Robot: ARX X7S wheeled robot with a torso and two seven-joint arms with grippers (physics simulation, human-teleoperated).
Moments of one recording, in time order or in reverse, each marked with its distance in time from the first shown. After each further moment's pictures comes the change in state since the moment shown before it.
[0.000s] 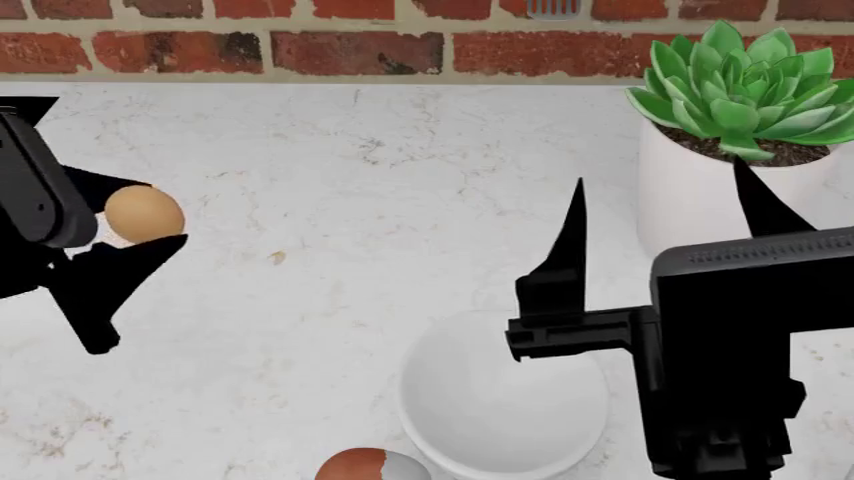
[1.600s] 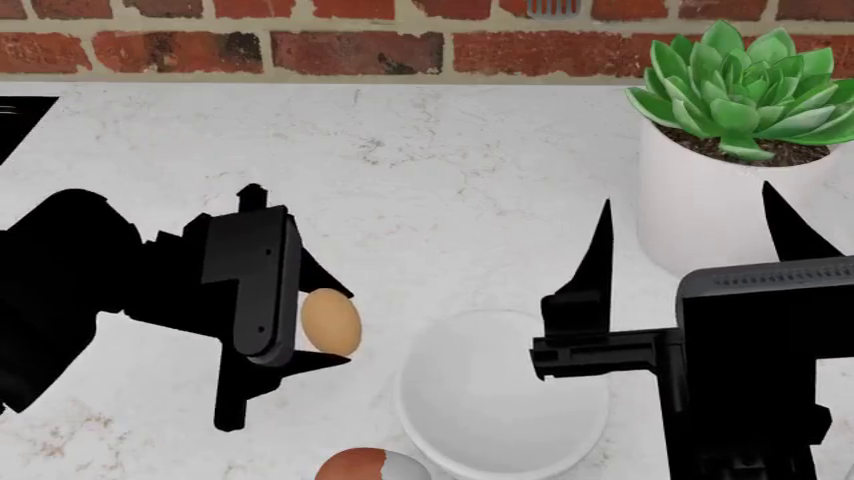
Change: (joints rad) left arm -0.179 0.409 0.362 -0.599 0.275 0.494 0.418; right arm -0.051 0.034 0.032 -0.027 0.021 0.014 0.029
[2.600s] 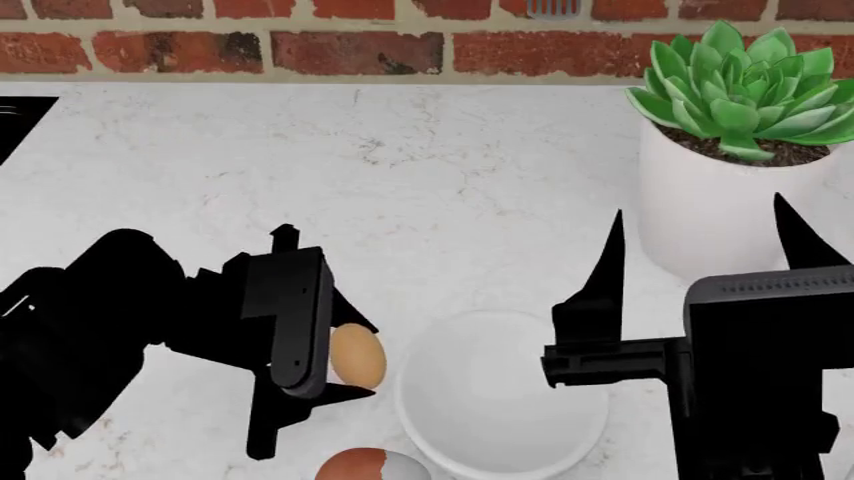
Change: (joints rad) left arm 0.010 0.186 -0.006 -0.431 0.038 0.271 0.024; right arm -0.016 0.018 0.005 -0.001 0.006 0.010 0.015
